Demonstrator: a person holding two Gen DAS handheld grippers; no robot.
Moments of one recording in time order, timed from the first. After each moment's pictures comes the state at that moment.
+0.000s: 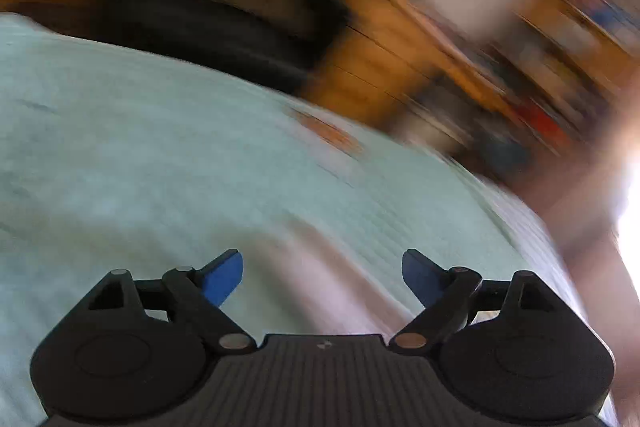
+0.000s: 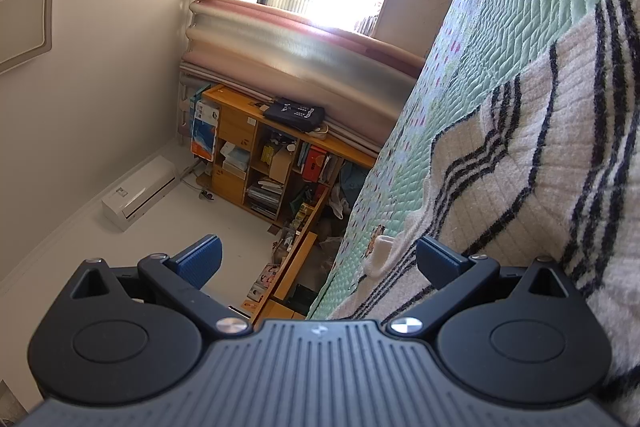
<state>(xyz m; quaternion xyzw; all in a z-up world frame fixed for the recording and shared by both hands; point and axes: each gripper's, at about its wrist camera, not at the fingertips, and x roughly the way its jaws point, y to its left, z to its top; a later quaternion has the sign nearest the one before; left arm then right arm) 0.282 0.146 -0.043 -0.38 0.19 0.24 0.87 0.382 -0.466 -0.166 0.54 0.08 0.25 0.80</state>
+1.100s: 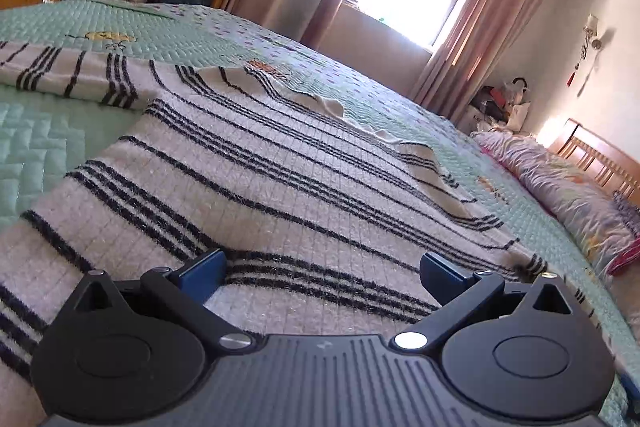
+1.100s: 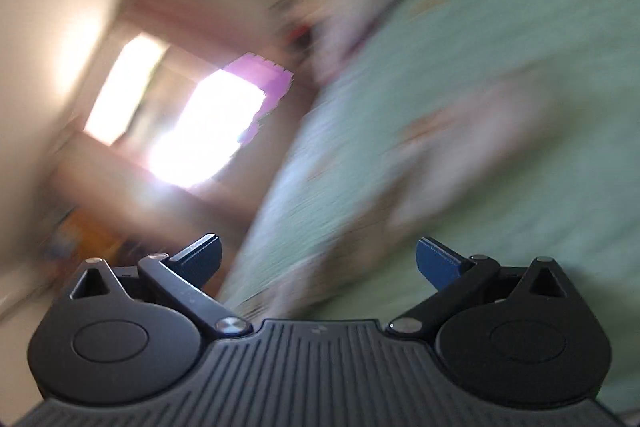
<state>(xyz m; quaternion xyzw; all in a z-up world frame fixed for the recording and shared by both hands) 0.248 -0.180 -0.100 -0.19 0.26 -0.09 0.94 0.016 -0.634 -0.123 0.54 0.03 -0.13 0.83</state>
